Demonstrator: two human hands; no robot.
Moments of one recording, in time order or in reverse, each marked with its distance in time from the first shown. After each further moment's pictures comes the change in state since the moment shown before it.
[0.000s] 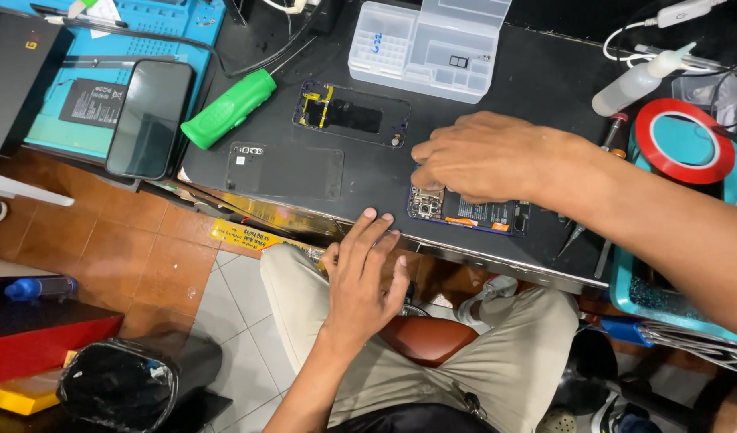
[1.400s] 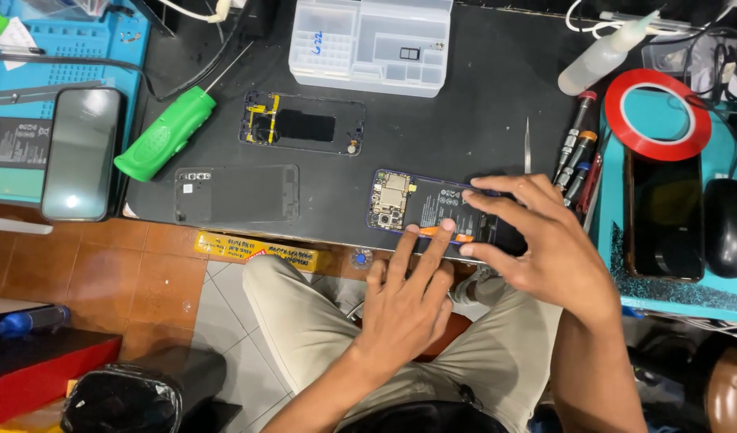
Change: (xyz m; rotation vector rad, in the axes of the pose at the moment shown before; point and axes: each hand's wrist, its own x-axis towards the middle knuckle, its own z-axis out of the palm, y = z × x) left_hand 0.014 0.055 0.022 0.224 -0.396 0.228; right_hand -0.084 -0.126 -0.039 0.548 0.394 0.875
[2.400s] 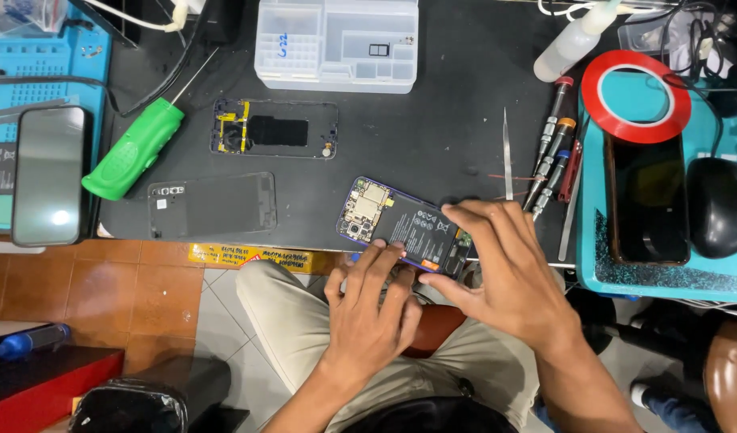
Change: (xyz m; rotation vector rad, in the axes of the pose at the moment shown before) left_hand -0.007 -0.014 -0.005 -0.152 0.130 -0.041; right_hand -0.023 -0.023 0.027 -0.171 0.110 0.006
